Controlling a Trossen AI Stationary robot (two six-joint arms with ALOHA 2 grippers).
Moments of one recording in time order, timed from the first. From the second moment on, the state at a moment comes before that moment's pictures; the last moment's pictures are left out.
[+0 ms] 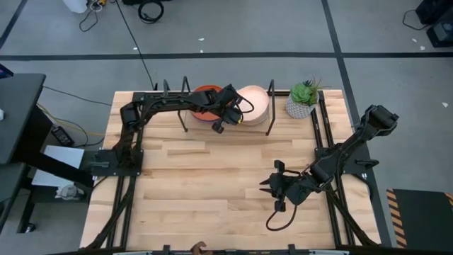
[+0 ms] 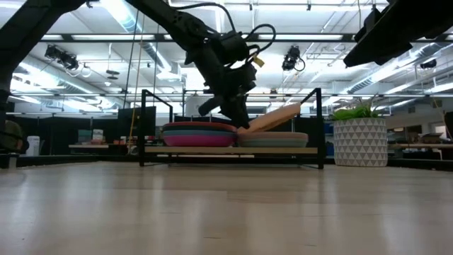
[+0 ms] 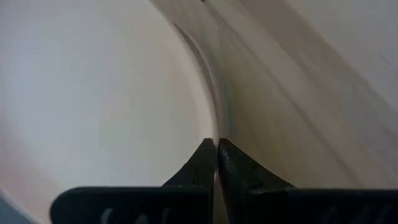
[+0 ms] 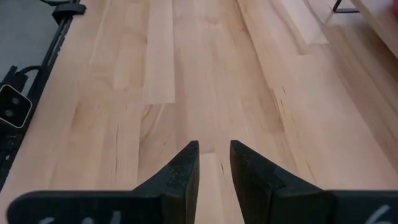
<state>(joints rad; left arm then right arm) 0.38 2.03 1.58 -0.46 0.07 1.09 0.66 1.36 0.74 -0.16 0.57 0.52</state>
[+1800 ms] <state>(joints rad) 0.36 1.97 1.58 -0.29 0.10 0.66 0.66 1.36 0.74 -0.19 0.61 0.49</state>
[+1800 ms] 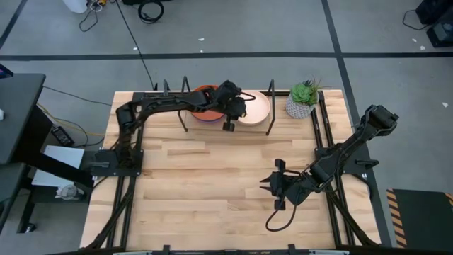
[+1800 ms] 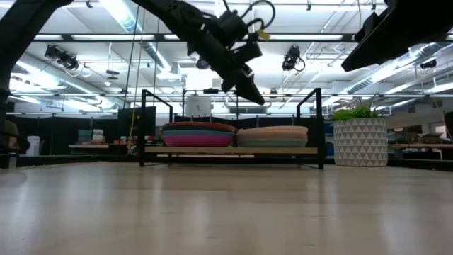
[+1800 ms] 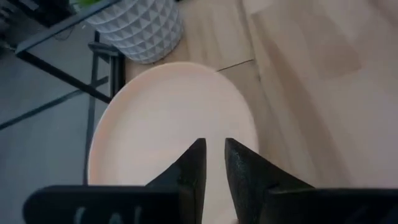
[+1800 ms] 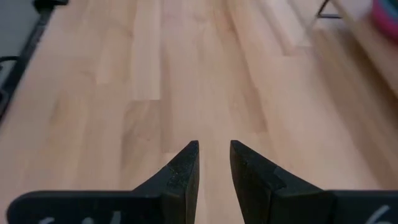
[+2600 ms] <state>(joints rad) 0.20 1.69 1.26 -0.36 0.05 0.51 0.50 0.93 0.43 -0.05 0.62 0.26</state>
